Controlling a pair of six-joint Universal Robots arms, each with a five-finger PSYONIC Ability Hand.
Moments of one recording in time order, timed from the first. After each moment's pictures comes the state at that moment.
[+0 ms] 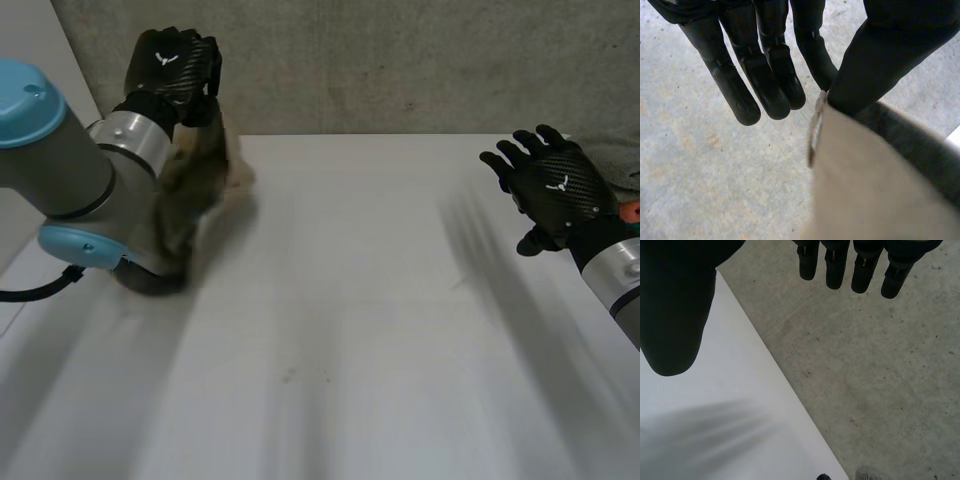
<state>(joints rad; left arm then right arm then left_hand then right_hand) 4.35 -2.10 -1.11 3.49 -1.43 3.37 1.63 -1.39 1.88 -0.55 1.08 2.56 1.15 1.19 1.19 1.20 0.98 0.23 0.22 0.22 0.21 0.05</state>
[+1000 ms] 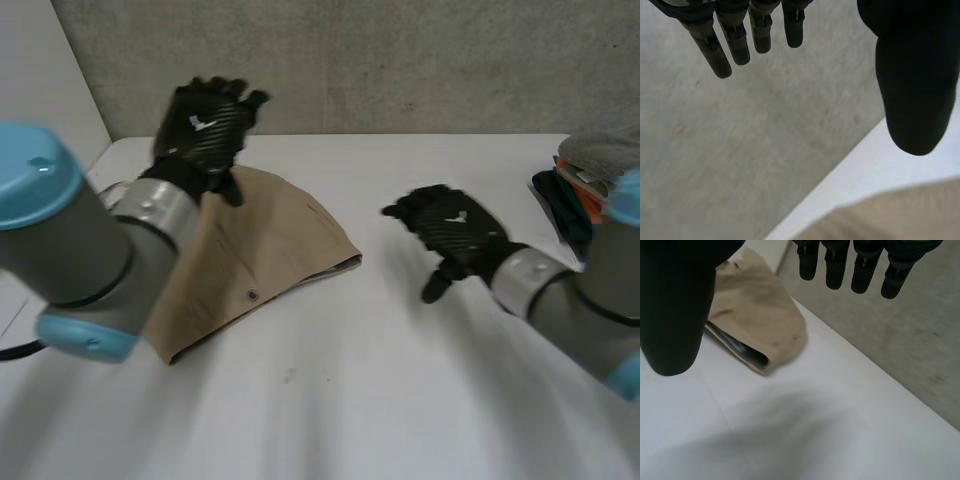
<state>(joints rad) 4.24 -1.87 -1.49 3.49 -1.53 3.50 1.89 -1.14 1.56 -0.17 1.10 2.77 0.19 0.21 0.21 0.20 0.05 0.24 0.22 0.22 0.22 0.05</state>
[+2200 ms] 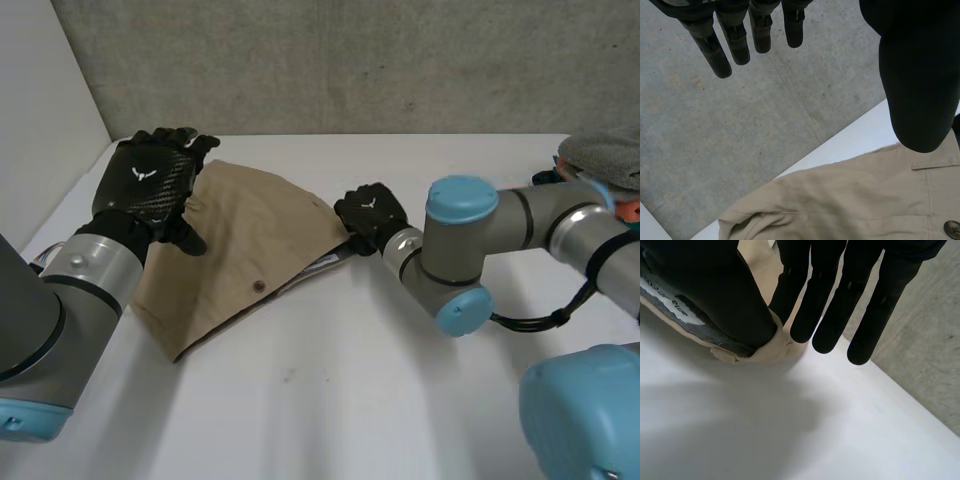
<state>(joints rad) 4.33 -1.67 -1.79 3.50 -1.52 3.38 2.13 -0.46 0.66 -0.04 1.37 2.77 0.19 0.21 0.21 0.20 0.05 1.13 1.18 1.19 1.19 0.99</state>
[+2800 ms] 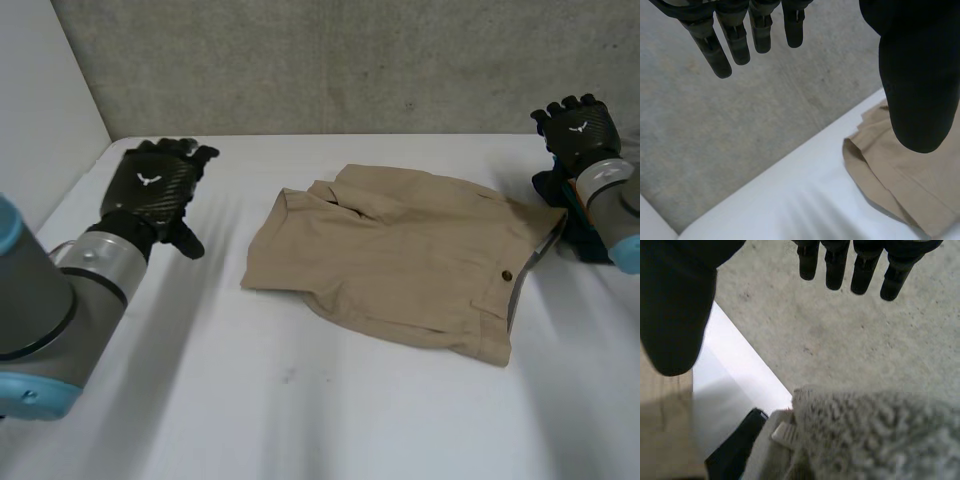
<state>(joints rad) 4.36 -1.78 -1.73 3.50 -1.49 3.40 1.63 -0.66 0.81 -0.18 1.37 2.57 0.19 0.21 0.21 0.20 0.05 0.23 0.23 0.24 0.24 0.06</state>
